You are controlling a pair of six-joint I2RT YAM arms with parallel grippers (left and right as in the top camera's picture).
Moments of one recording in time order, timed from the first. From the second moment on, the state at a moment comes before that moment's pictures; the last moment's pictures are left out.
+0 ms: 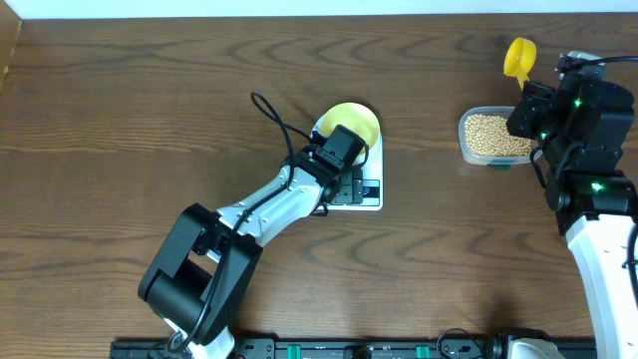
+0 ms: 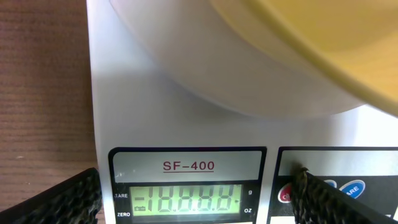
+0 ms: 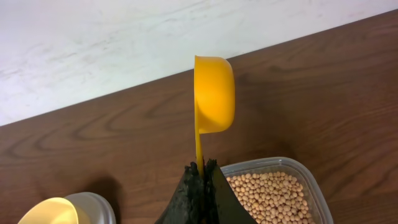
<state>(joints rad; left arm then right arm) -0.62 1.84 1.09 -0.52 -0.09 -0.58 -0.07 1.23 1.01 -0.24 -0.08 0.24</state>
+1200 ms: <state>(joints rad) -0.62 1.86 1.12 -0.55 -0.08 -0.58 -0.07 1.23 1.01 -0.26 -0.08 0.24</state>
